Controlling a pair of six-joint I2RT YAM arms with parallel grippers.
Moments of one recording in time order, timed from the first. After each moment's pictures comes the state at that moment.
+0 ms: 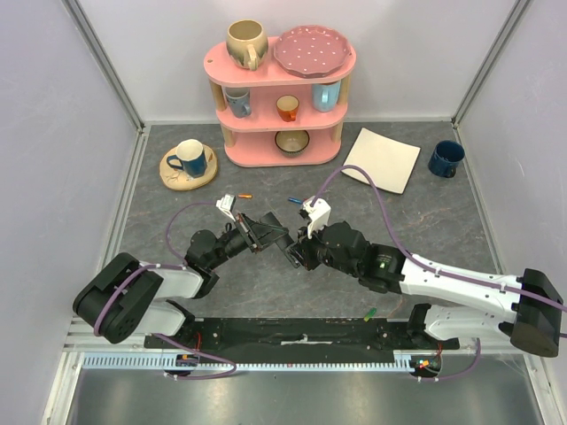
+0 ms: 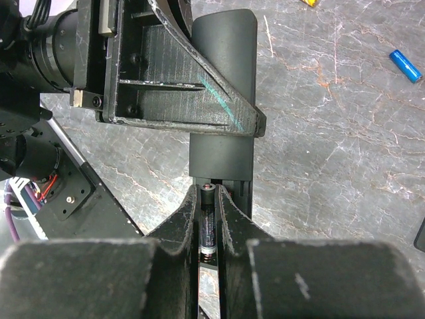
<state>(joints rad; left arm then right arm) -0.58 1.36 0.19 1.29 0.42 -1.33 1.12 1.13 0.77 -0.04 0.17 0.40</state>
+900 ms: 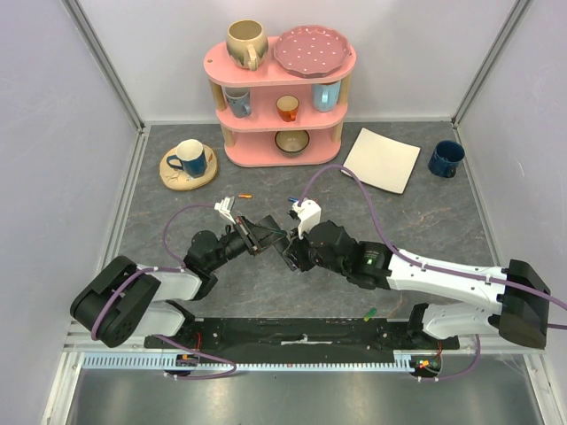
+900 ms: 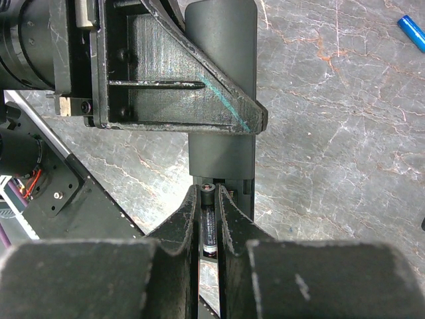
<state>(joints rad) -0.58 1.33 0.17 1.21 0.39 -1.27 1.14 1.23 0.84 -0.14 0.21 0.44</state>
